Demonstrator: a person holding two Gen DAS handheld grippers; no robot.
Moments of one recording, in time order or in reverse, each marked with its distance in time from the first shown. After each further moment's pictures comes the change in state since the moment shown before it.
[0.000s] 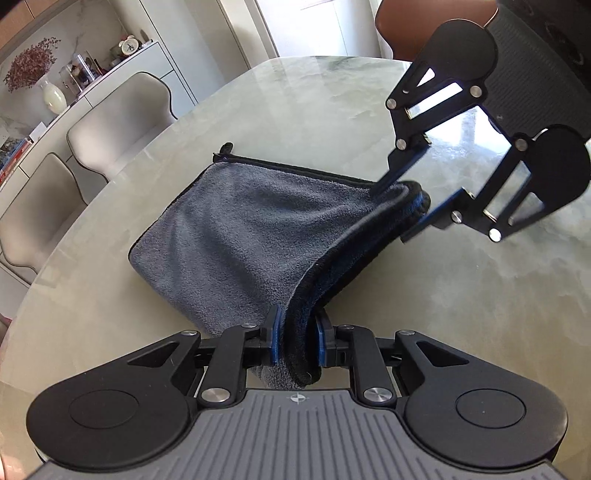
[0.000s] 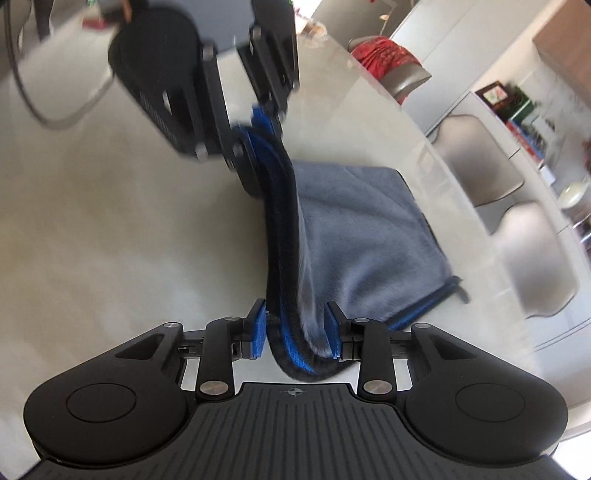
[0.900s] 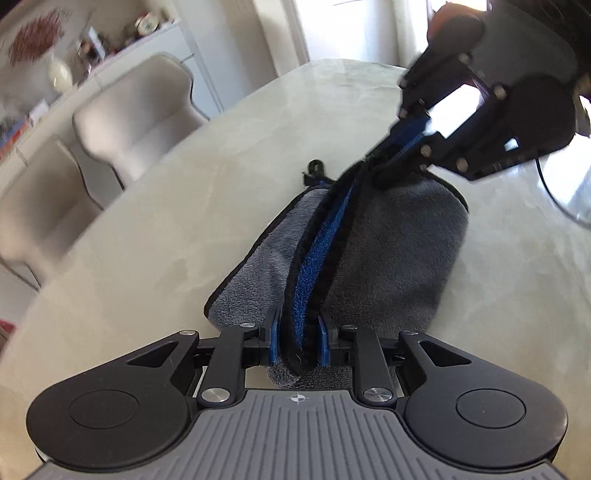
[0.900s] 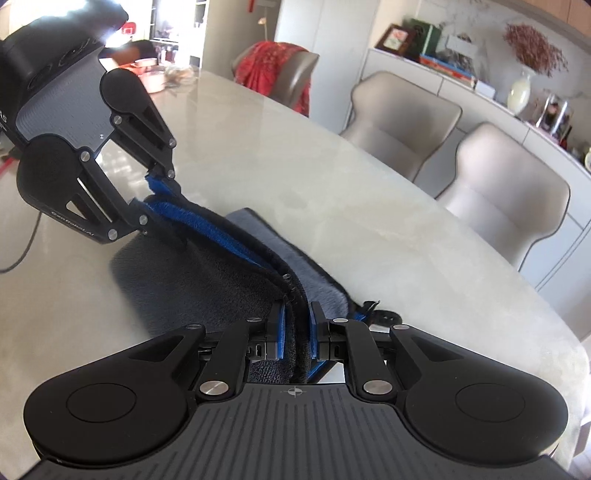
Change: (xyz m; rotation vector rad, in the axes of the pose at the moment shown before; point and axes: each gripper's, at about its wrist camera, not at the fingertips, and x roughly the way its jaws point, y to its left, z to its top) left arm 0.059 0.147 0.052 -0.170 0.026 -0.091; right arm 0.066 -0.182 0.018 0.481 -0.059 0.041
